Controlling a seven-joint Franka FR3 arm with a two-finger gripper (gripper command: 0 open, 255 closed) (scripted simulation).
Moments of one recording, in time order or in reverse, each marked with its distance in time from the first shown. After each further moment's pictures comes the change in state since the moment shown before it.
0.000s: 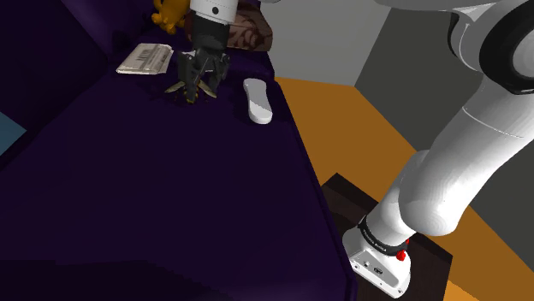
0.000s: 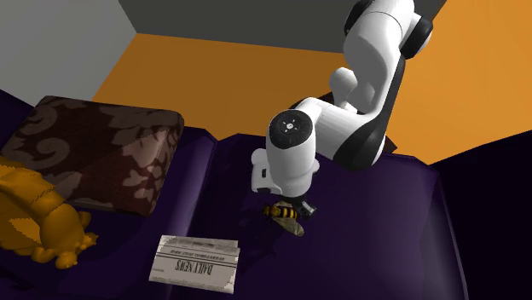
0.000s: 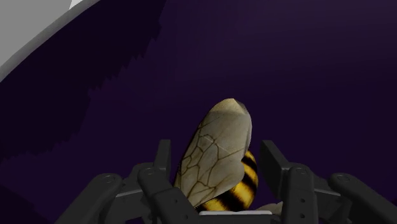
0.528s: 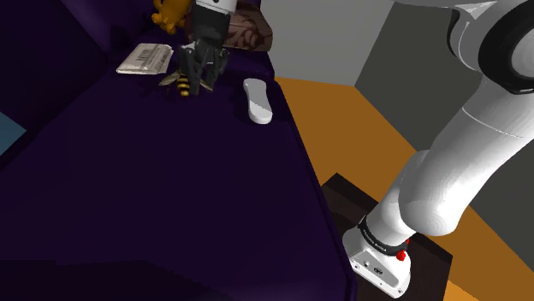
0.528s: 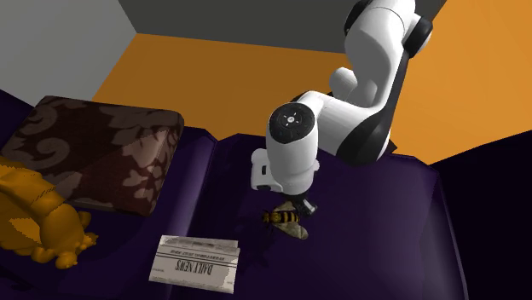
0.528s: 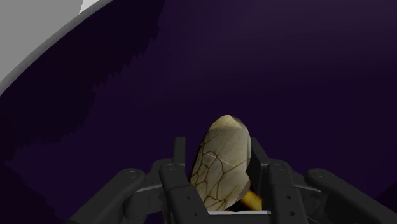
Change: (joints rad) arm 0.000 0.003 0.000 0.050 -0.003 -0.050 0.010
